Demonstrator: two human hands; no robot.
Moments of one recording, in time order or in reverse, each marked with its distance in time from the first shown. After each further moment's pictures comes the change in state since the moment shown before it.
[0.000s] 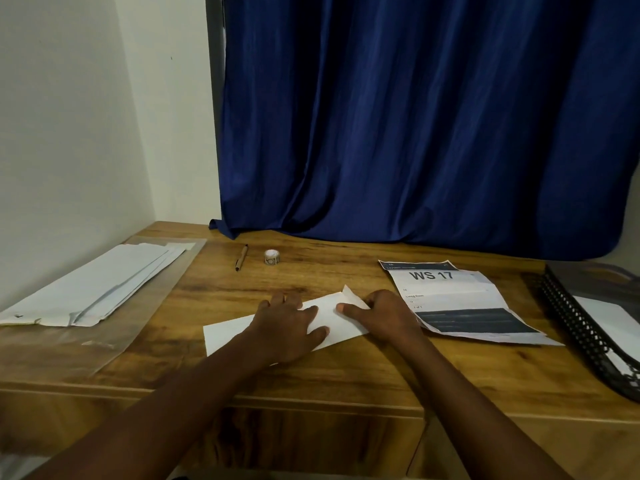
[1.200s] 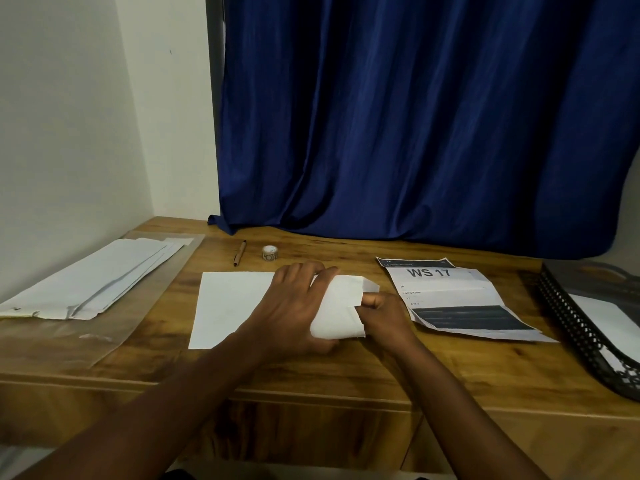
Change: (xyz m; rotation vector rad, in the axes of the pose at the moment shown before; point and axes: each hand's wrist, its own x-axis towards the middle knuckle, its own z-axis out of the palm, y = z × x) left_hand -0.012 0.007 -0.009 -0.094 0.575 0.242; right_hand -0.053 -0.013 -0.001 0.918 -0.054 -0.094
